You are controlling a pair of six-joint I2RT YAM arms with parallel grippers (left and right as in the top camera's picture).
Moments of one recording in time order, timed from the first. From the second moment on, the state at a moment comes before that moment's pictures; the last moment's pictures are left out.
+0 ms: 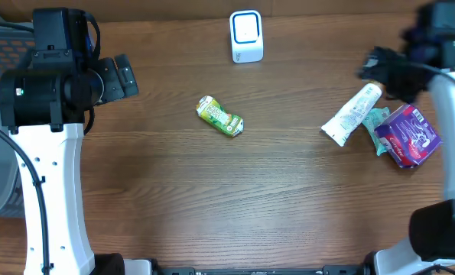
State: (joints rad) left arm 0.02 1.55 1.99 -1.42 -0.19 -0.26; right arm -0.02 1.75 1.80 -1.21 -0.16 0.37
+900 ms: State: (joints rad) left arm 0.02 1.55 1.99 -1.41 -0.19 -0.26; right arm 0.69 2.11 1.80 -0.89 0.01 -0.01
